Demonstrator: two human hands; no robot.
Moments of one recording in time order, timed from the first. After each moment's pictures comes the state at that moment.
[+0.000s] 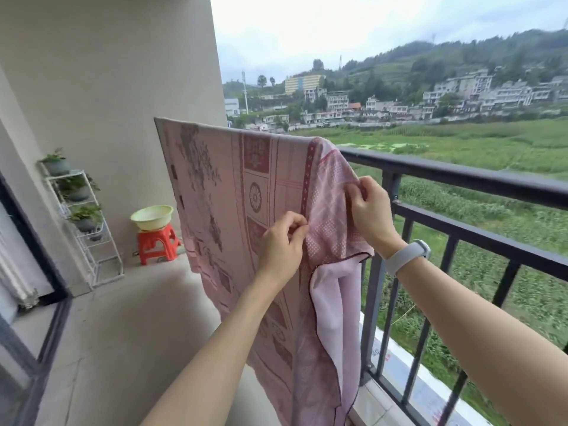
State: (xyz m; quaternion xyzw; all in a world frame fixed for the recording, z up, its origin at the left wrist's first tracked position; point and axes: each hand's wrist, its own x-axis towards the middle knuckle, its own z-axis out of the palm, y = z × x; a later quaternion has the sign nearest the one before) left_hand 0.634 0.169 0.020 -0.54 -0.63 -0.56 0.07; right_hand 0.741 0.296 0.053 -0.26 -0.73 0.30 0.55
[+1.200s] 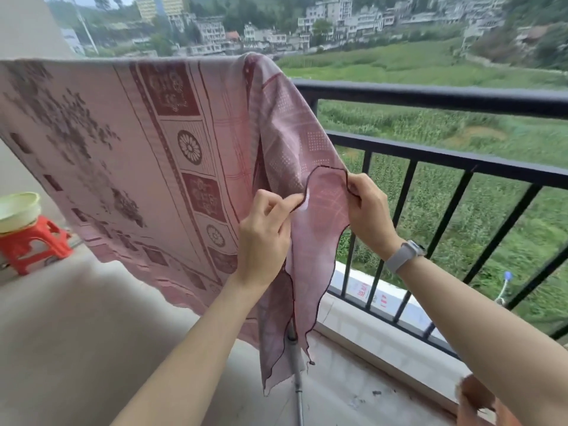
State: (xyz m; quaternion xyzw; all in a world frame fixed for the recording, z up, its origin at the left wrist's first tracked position) left_hand 0.647 0.133 -0.023 -0.68 -0.46 -0.54 0.18; right_hand 0.814 0.225 -0.042 -0.38 -0.75 0.05 0.53
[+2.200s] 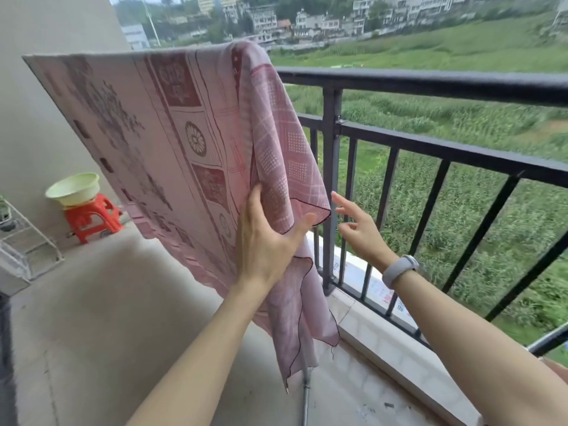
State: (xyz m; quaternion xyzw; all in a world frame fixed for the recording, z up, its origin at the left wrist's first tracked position) left_hand 0.684 0.144 -0.043 -0.51 -0.68 -0.52 -0.05; right_hand 0.828 0.269 -0.103 -0.35 -0.74 0.41 0.40
